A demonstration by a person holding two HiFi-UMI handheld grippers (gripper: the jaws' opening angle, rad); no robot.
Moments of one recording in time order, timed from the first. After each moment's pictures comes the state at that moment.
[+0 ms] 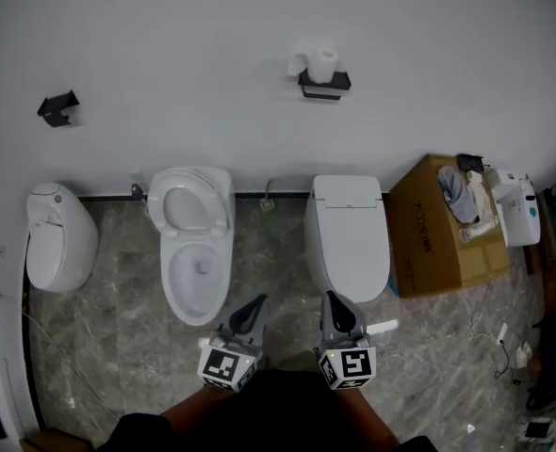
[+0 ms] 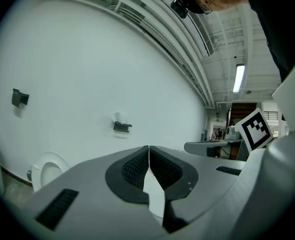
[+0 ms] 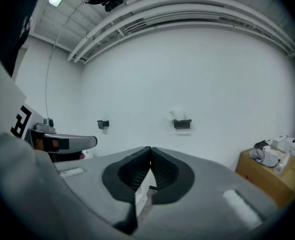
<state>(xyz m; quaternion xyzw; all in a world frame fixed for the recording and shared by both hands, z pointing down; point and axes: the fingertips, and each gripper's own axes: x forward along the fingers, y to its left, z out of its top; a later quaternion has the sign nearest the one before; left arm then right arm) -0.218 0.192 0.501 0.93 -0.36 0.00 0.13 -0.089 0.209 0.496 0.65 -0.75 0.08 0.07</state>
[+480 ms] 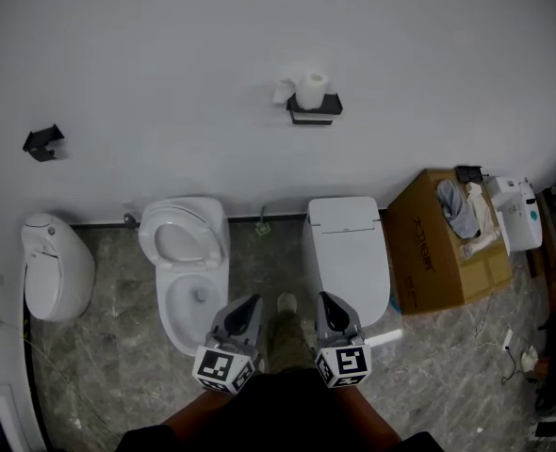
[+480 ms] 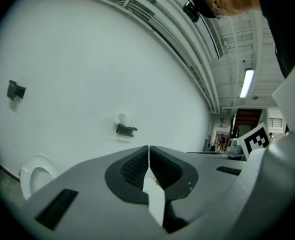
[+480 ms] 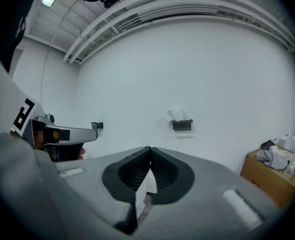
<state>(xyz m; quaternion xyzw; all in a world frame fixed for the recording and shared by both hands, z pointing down) -0.187 0.080 0.504 0.92 -0.36 -0.02 0.13 -0.055 0.103 0.509 0.65 -0.75 0.08 0.06</state>
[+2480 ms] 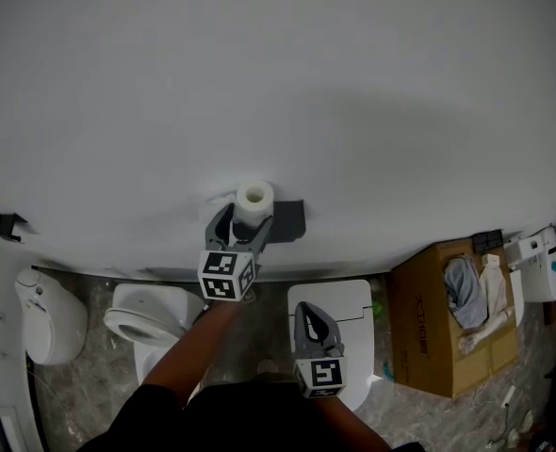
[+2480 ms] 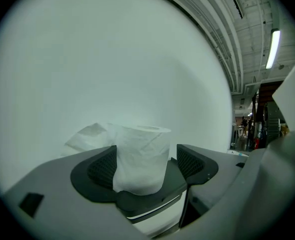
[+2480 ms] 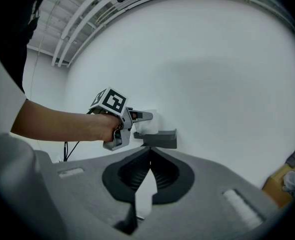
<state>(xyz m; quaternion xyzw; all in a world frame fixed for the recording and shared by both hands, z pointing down) 0.108 -0.482 0.477 0.90 -0.43 0.05 0.08 0.171 -0.274 0.515 0.63 -0.77 0.08 0.04</state>
